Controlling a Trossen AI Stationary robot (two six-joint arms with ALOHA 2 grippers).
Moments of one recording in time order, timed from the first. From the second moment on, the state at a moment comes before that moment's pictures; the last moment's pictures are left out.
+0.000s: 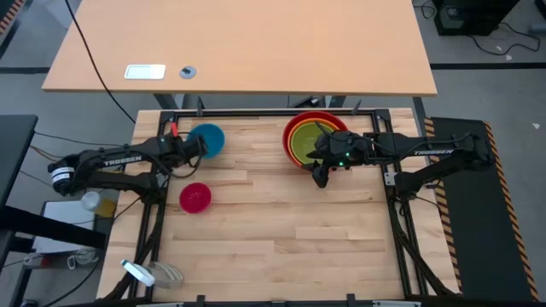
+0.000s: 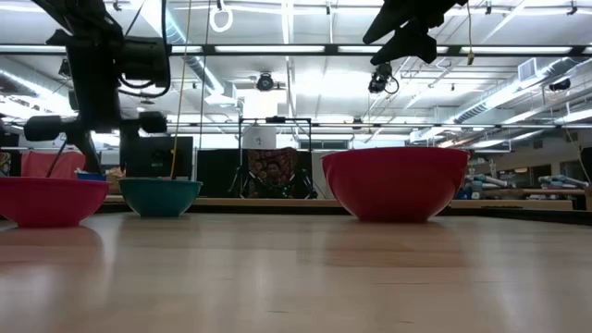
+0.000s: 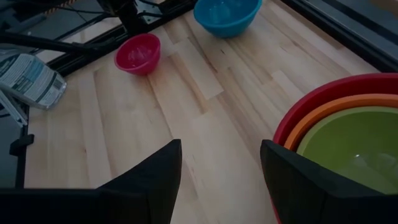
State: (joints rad) left arm 0.44 1.02 0.62 -0.96 -0.50 -1.67; right arm -0.03 1.23 1.11 -0.56 0.16 0.45
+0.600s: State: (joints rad) left arm 0.60 1.02 0.58 -0.73 -0.40 -1.48; right arm -0.01 1.23 1.11 -0.56 0.17 0.49
